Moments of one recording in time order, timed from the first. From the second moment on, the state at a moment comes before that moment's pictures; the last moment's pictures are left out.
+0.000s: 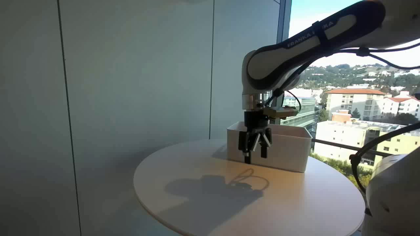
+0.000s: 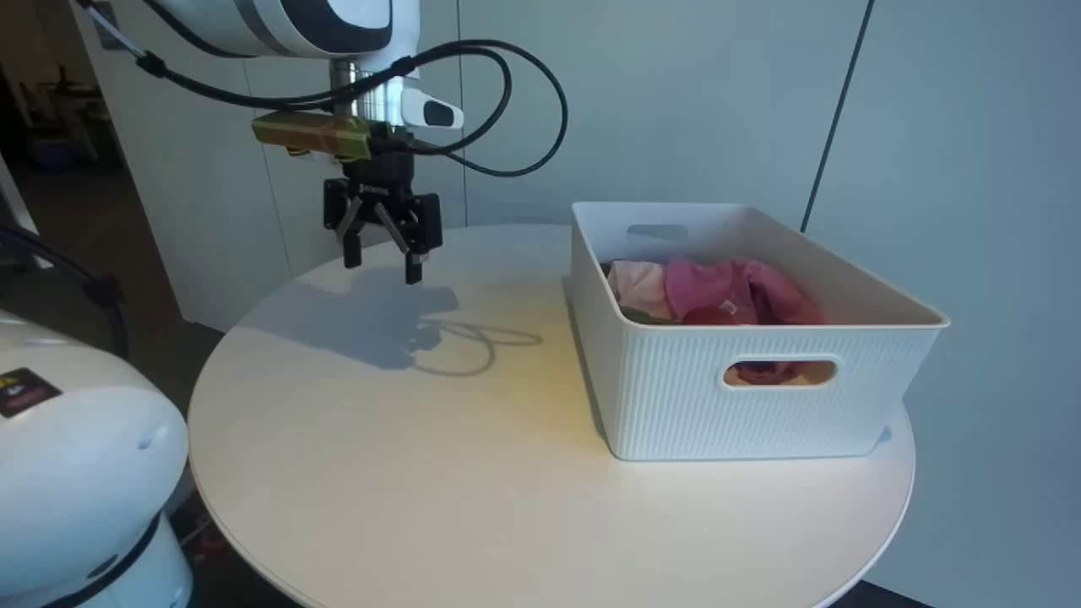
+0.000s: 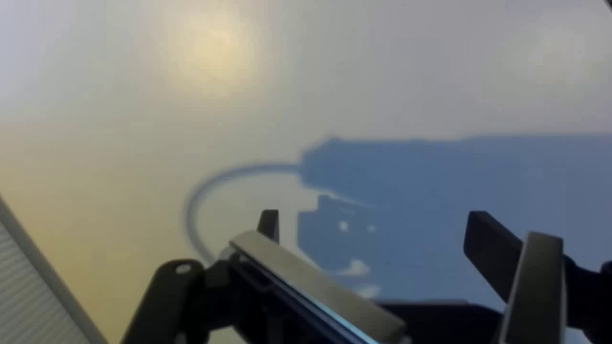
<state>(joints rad) 0.00 -0.63 -0.01 -2.59 -0.02 1.87 0.02</state>
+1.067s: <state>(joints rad) -0.02 -0.64 0.00 -2.56 -0.07 1.87 0.05</state>
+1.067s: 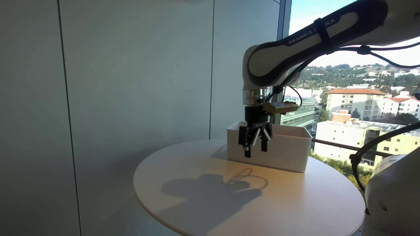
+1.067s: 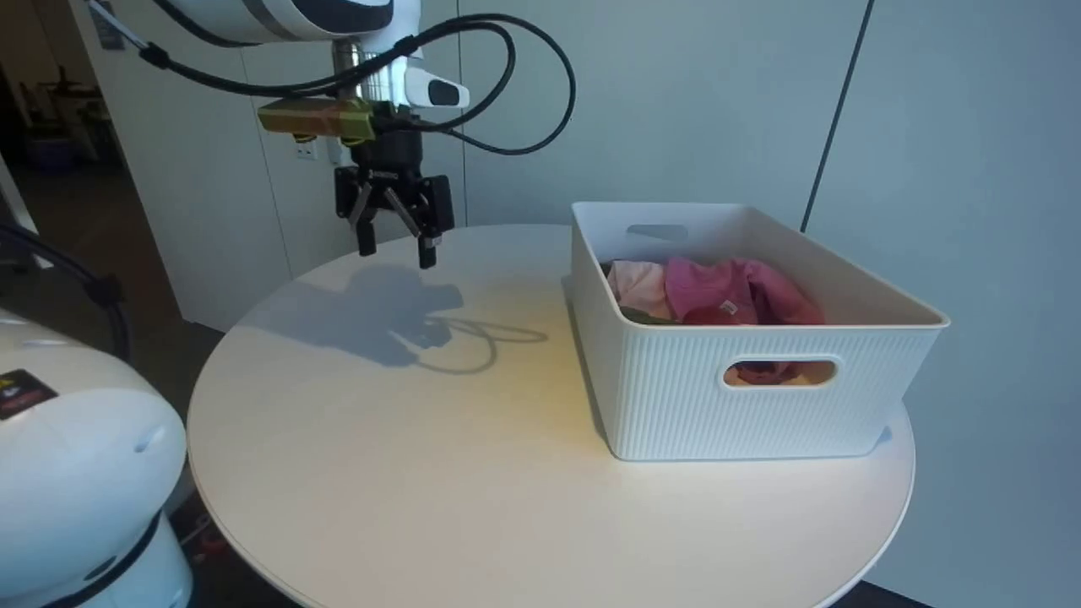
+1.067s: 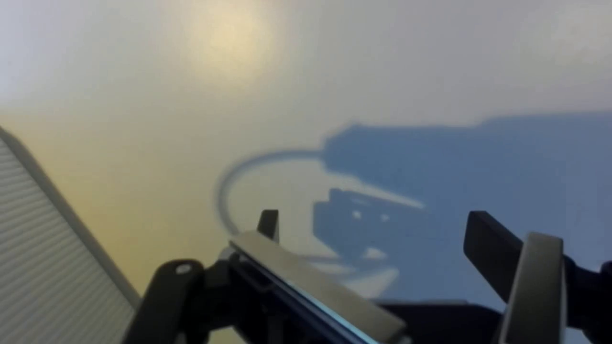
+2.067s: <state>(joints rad) -0.16 -0.40 -0.31 -2.01 -0.17 2.04 -0.19</state>
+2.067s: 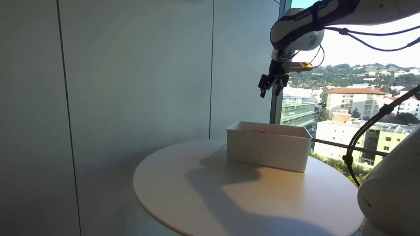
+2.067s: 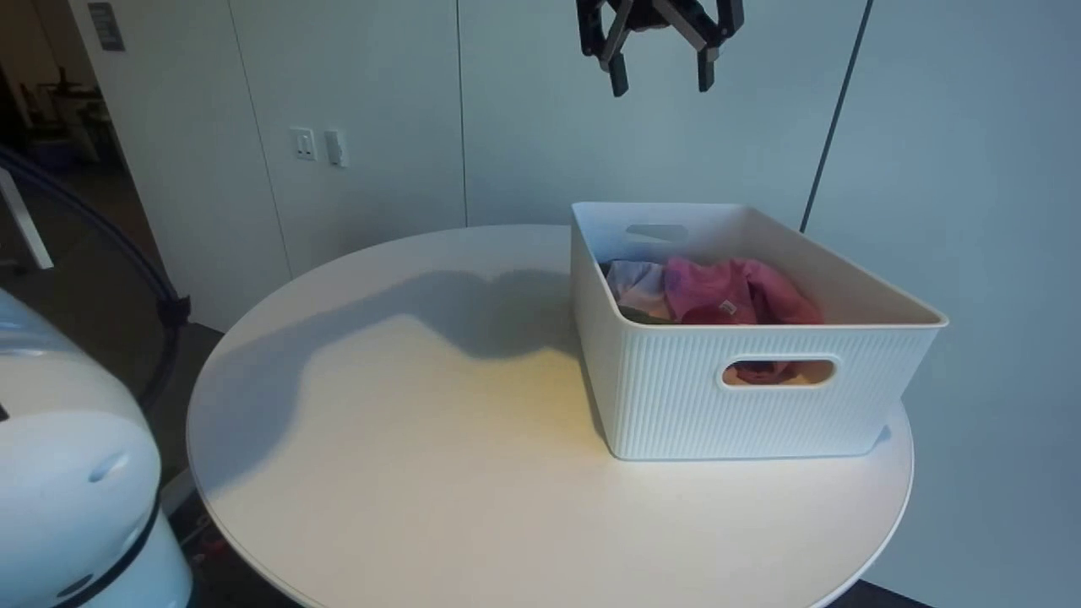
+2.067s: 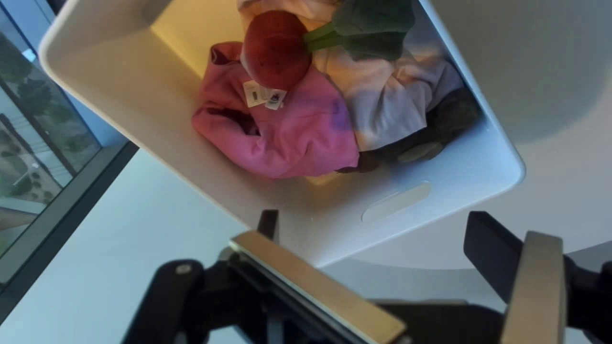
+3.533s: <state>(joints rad) -0.22 0.17 -0.28 -1.82 -0.02 1.88 -0.15</state>
